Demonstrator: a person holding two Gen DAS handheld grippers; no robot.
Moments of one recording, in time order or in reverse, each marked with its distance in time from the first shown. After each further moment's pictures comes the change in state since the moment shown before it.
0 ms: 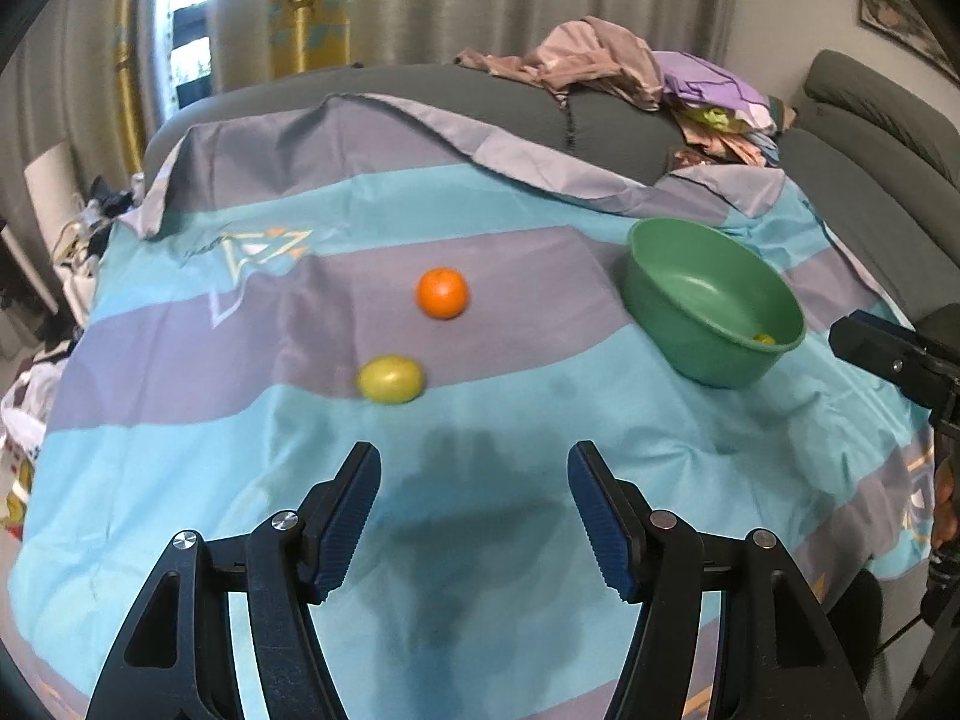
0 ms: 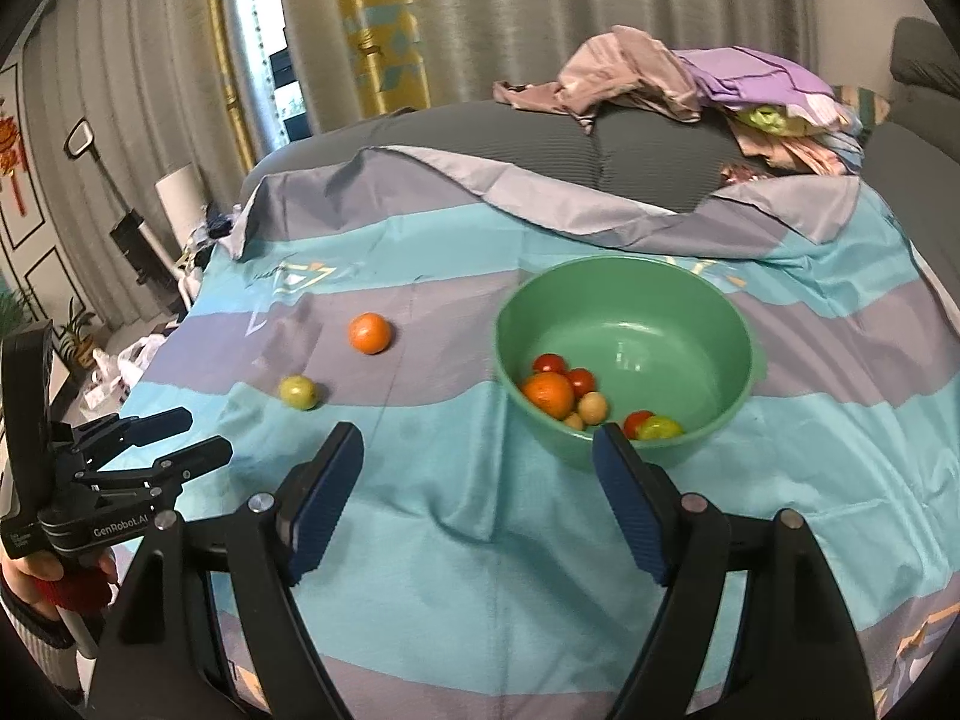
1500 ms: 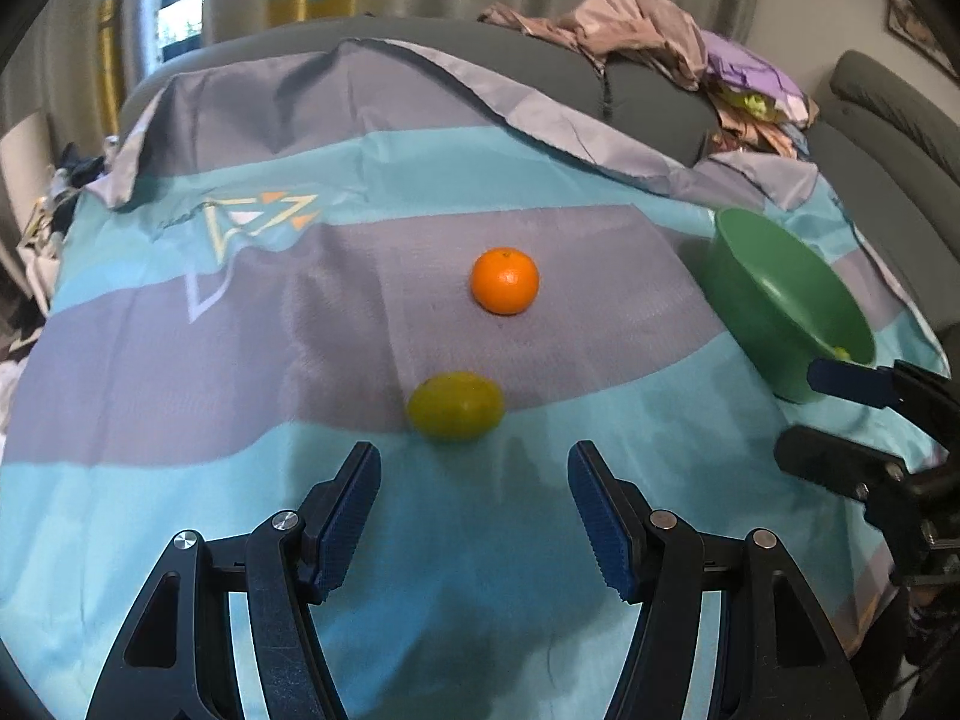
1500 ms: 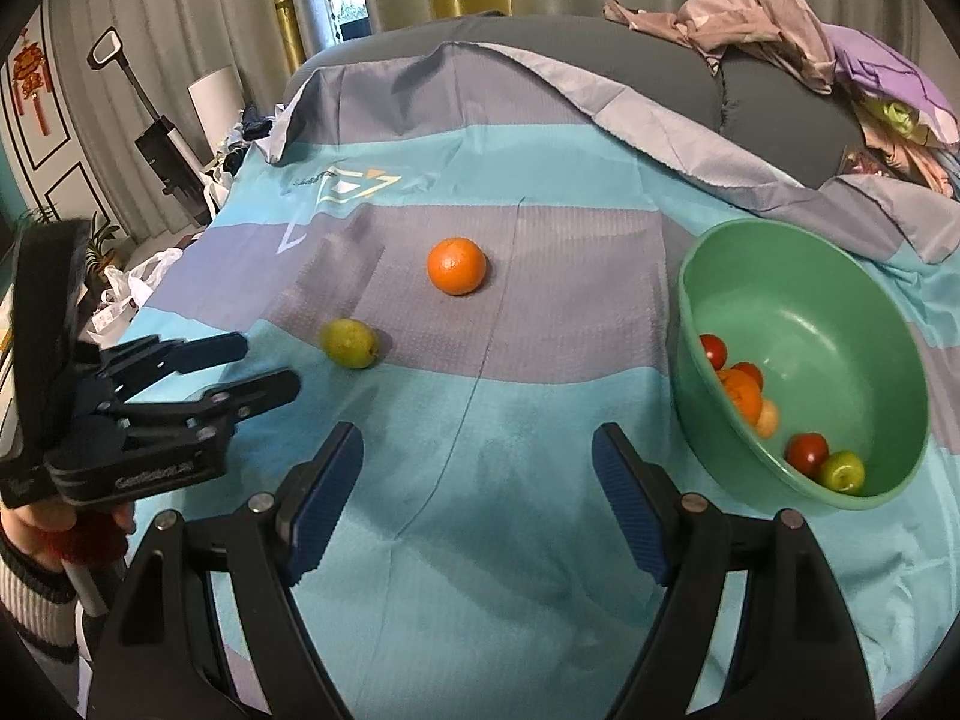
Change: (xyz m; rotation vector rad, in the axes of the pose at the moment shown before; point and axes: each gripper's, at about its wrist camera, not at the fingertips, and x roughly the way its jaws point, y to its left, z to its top) left arm 0.077 0.056 0.026 0.004 0.075 -0.054; right arm 0.101 0.067 0.007 -0.105 0.191 0.080
